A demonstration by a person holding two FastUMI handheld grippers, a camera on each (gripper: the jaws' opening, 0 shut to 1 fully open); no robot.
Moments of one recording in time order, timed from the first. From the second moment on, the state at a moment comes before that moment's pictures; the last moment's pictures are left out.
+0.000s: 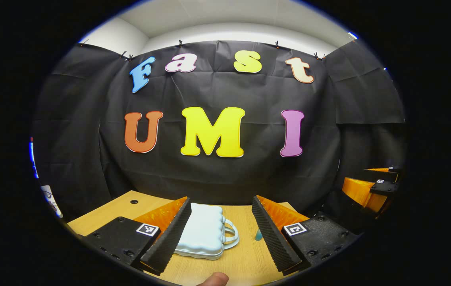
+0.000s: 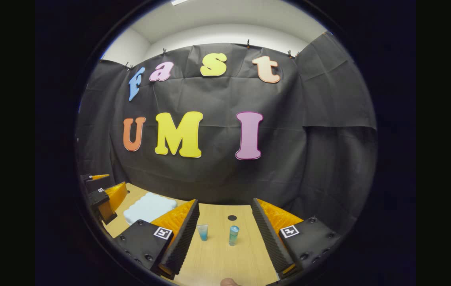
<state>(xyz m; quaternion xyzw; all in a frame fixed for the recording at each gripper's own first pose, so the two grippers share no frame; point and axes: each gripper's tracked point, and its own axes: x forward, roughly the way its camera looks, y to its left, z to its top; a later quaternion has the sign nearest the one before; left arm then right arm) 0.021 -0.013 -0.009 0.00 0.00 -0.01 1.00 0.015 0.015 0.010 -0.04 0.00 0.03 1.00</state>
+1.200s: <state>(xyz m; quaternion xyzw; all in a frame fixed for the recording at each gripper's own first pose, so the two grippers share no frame) 0.158 -0.054 -0.262 0.52 0.13 -0.07 0.84 0.076 -0.086 -0.056 -0.05 0.07 -0.02 1.00</state>
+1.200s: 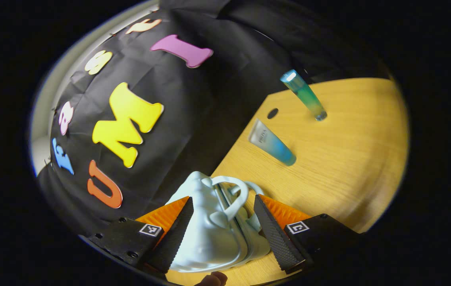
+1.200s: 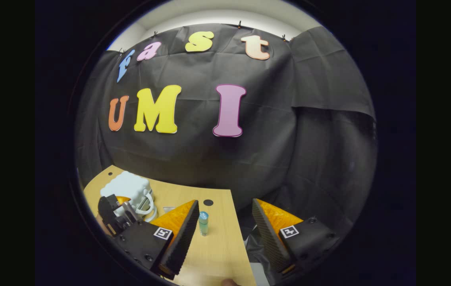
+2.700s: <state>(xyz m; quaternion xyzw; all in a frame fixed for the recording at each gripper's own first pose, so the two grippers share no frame) 0.192 -0.024 -0.223 0.58 0.17 -0.05 0.80 0.066 -0.119 -0.086 -0.01 0.10 -0.08 0.99</state>
